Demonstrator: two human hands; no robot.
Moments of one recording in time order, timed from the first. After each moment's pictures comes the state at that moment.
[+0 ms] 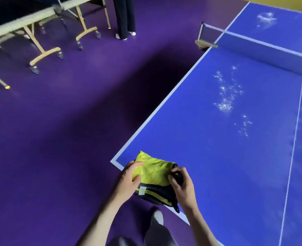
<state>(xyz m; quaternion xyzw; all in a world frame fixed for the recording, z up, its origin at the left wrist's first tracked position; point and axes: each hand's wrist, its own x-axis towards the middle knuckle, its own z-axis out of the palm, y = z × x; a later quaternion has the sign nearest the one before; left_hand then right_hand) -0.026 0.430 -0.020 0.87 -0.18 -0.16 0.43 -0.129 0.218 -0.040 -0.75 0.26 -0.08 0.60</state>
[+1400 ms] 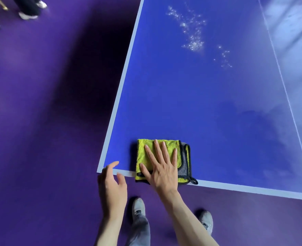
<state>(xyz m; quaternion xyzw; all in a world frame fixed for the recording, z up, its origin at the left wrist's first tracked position) 0.039 0.478 -0.132 0.92 -0.14 -0.06 0.36 -0.046 0.335 -0.191 -0.93 0.34 -0.05 0.13</state>
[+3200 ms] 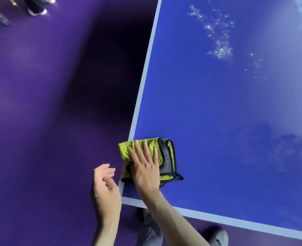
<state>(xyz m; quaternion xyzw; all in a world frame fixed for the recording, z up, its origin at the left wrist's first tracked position) 0.151 0.453 -0.114 0.89 -0.04 -0.04 0.46 0.116 0.346 -0.192 -0.94 0.27 -0.06 0.18</state>
